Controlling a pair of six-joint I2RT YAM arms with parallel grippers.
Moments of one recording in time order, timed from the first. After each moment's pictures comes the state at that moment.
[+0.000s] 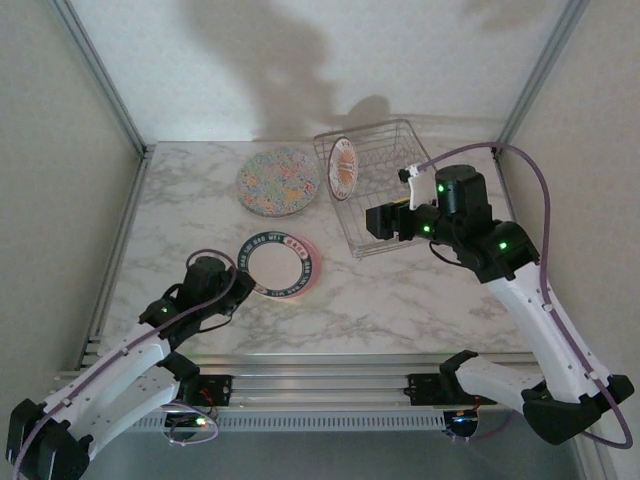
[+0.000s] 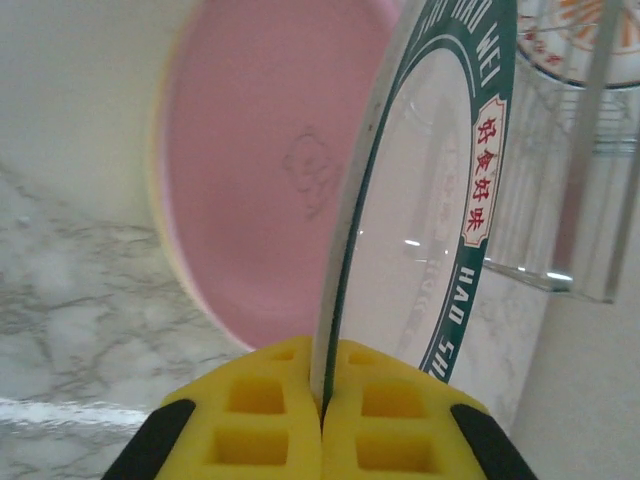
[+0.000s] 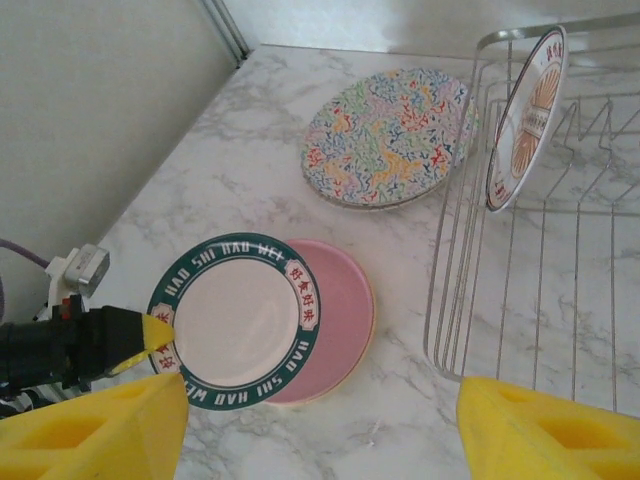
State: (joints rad) left arm -0.50 0.75 0.45 -0.41 0.04 -1.27; right arm 0.54 1.09 1.40 -0.85 -0.25 0.23
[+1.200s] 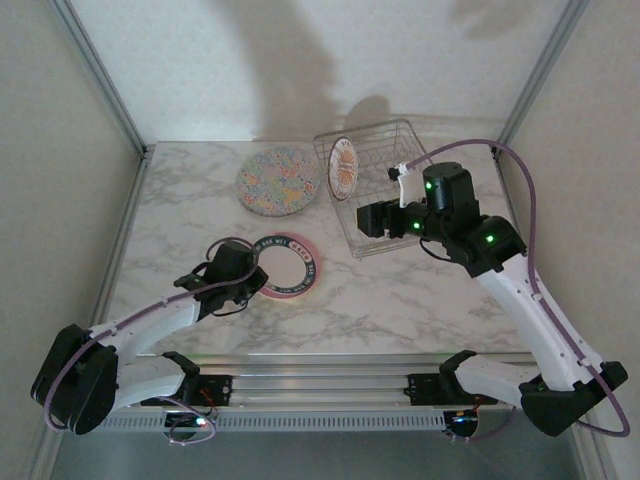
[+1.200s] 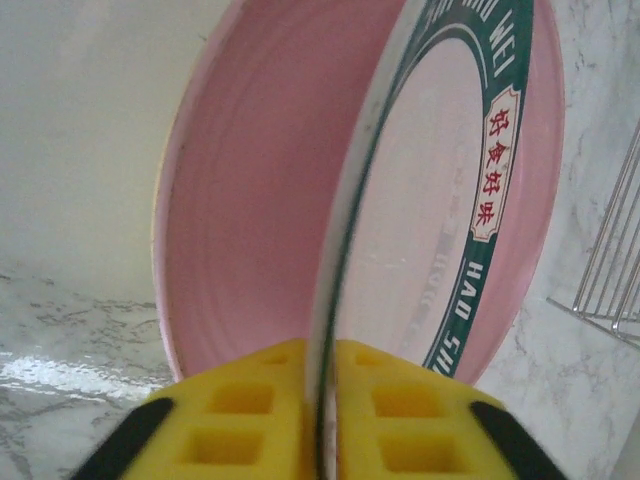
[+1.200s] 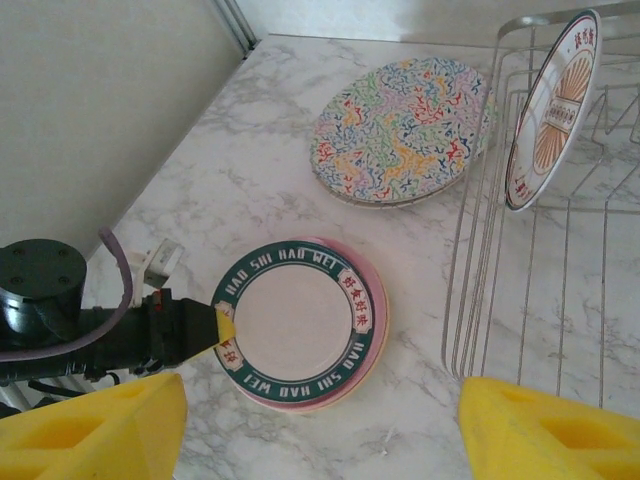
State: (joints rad) left arm -0.49 1.16 0.55 -0.28 0.03 -1.23; right arm 0.56 1.14 1.39 -0.80 -0.25 0.25
